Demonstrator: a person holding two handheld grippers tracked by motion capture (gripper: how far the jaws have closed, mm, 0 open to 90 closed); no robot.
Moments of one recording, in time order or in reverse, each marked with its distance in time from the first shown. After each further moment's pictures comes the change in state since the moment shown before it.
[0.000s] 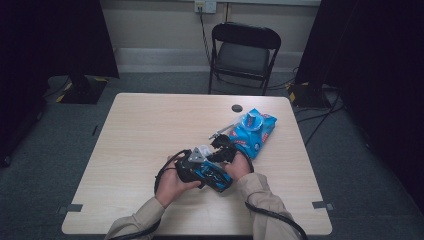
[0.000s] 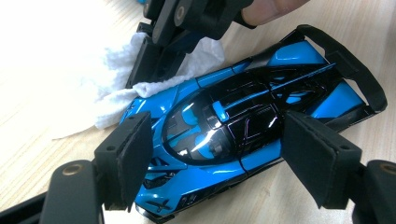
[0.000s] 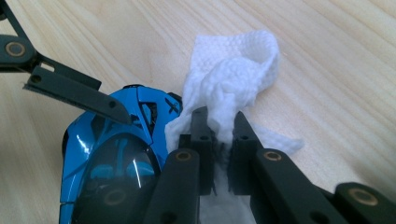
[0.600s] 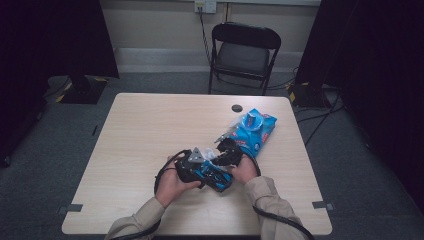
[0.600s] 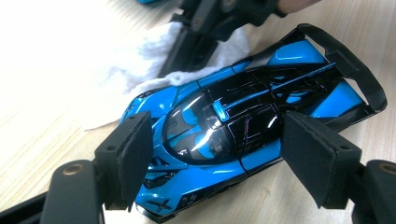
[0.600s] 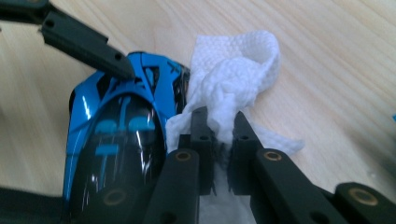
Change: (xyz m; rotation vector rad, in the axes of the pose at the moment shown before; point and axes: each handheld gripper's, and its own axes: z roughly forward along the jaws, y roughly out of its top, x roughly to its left) left arm 0.000 0.000 0.000 -0.001 0.002 -0.001; right arm -0.003 -0.018 -0.013 0.001 0.015 -0.030
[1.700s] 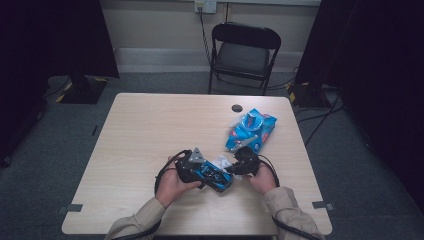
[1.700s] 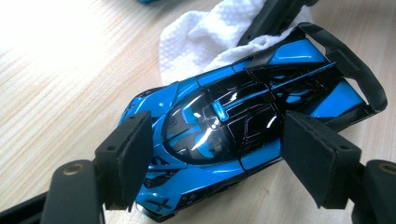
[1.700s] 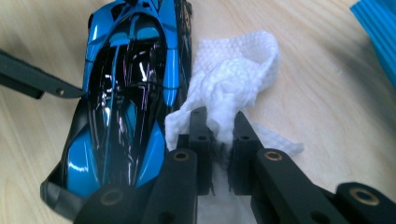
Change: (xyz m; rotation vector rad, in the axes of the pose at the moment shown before) left arm -0.001 0.001 0.000 0.007 0.006 0.004; right arm -0.007 -0.047 -0.035 -0.015 0.025 -0.002
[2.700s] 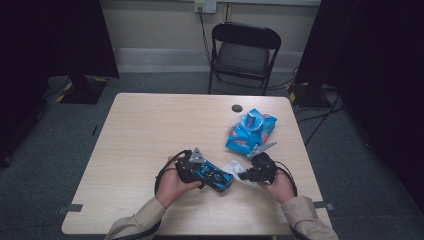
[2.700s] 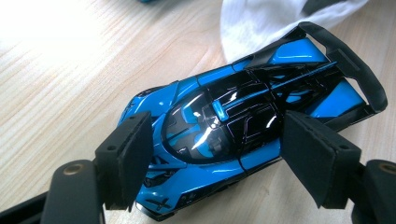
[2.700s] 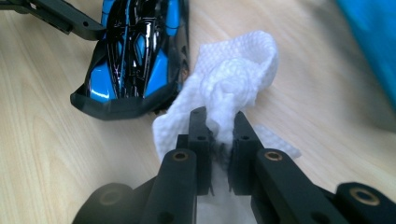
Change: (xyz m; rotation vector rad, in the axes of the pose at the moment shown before) left arm 0.000 0.000 0.000 0.003 0.003 -0.001; right arm -0.003 -0.036 -0.041 -0.023 -0.010 0.001
